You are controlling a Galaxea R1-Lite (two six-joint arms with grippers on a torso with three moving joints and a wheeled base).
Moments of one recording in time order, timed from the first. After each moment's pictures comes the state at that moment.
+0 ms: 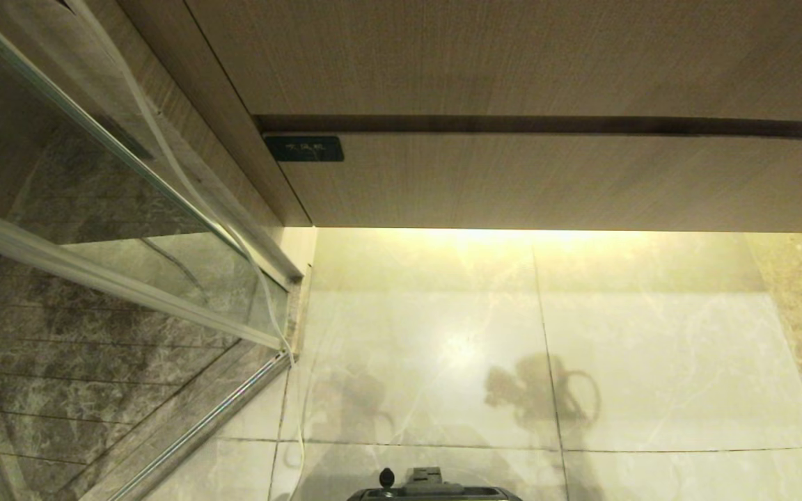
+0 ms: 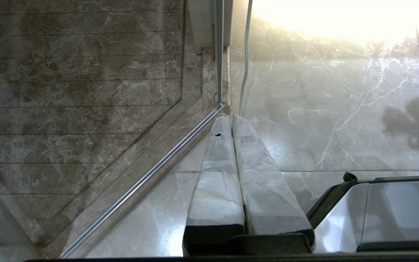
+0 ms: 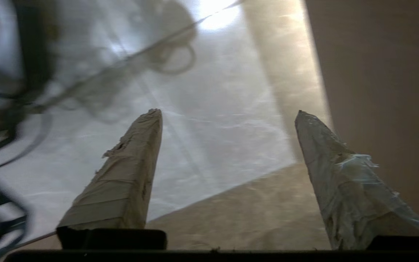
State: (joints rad) left arm 0.00 0.00 0.00 0.00 0.00 0.01; right arm 0.18 1.34 -1.65 1.02 0.02 -0.99
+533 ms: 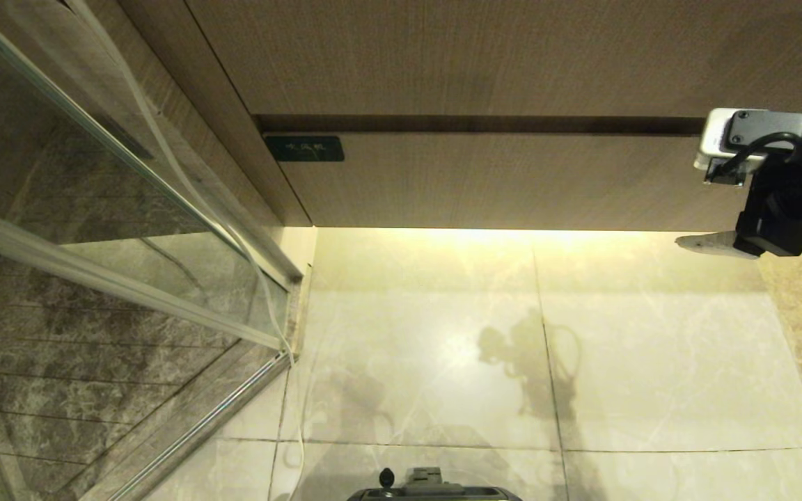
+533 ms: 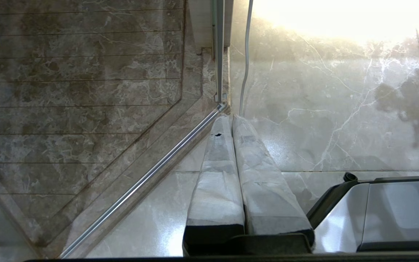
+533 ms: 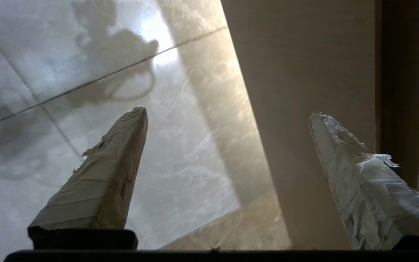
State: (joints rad) left arm 0.00 0.00 0.00 0.00 0.00 0.01; right arm 0.13 1.48 -1.42 0.44 0.04 -1.13
